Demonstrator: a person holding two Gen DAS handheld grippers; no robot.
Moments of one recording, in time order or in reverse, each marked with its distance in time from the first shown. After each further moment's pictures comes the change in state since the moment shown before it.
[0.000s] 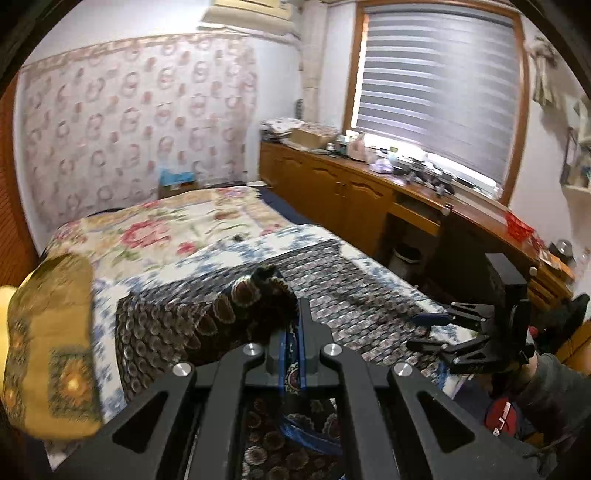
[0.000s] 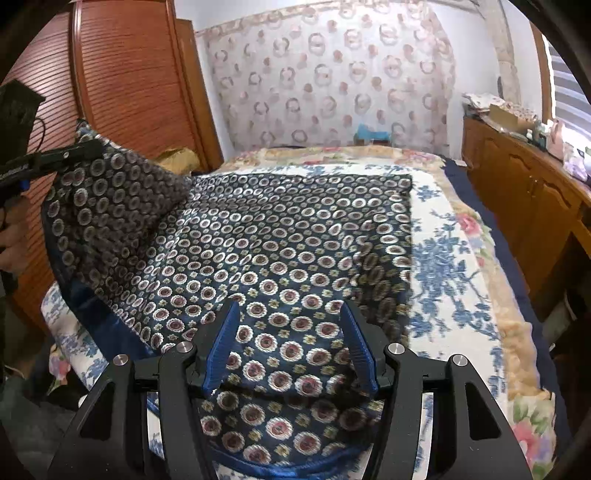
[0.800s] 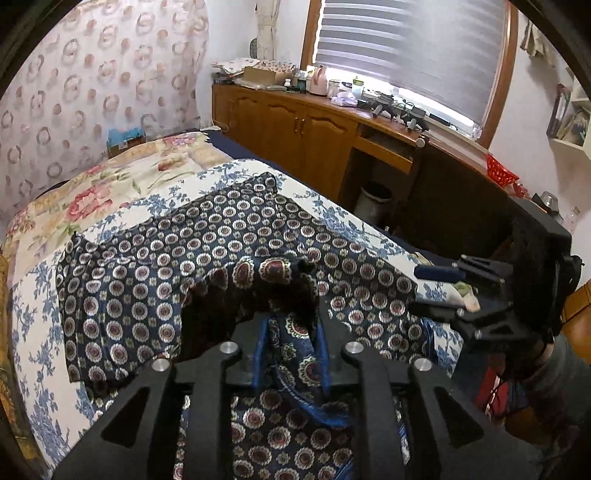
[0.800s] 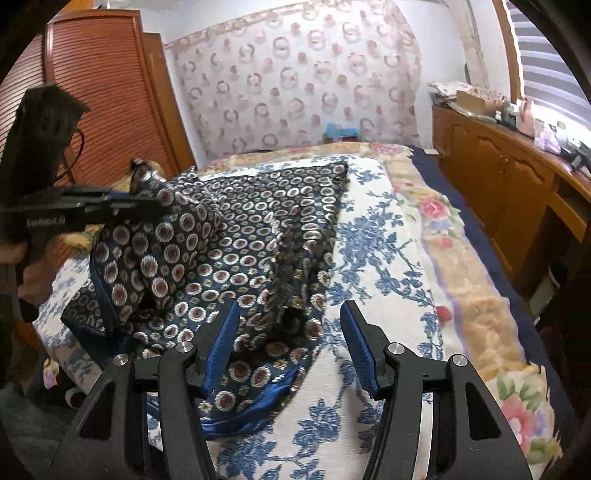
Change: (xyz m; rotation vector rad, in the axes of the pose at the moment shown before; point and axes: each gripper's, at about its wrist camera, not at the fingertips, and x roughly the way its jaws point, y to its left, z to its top) left arm 0.107 -0.067 -0.012 0.059 0.250 -0.115; right arm -0.031 -0.051 -0.023 0.091 -0.013 -0.070
